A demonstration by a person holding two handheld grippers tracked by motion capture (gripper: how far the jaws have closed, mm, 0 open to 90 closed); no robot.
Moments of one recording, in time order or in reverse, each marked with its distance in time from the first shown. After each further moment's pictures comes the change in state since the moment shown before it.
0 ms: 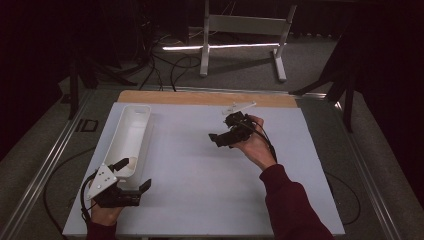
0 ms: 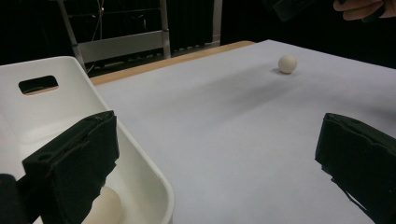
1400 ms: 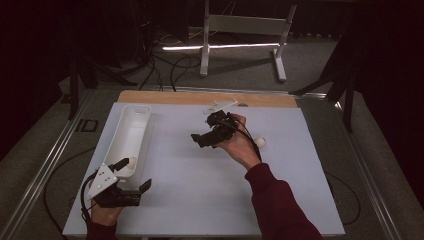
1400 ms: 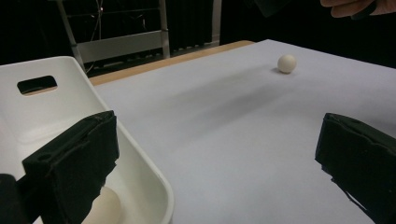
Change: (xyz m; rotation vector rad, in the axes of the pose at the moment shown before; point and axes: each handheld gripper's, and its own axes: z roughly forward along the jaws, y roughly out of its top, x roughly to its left) left arm 0.000 0.000 0.000 0.000 -0.004 0.002; right arm 0.034 0.027 0.019 -0.023 0.066 -0.037
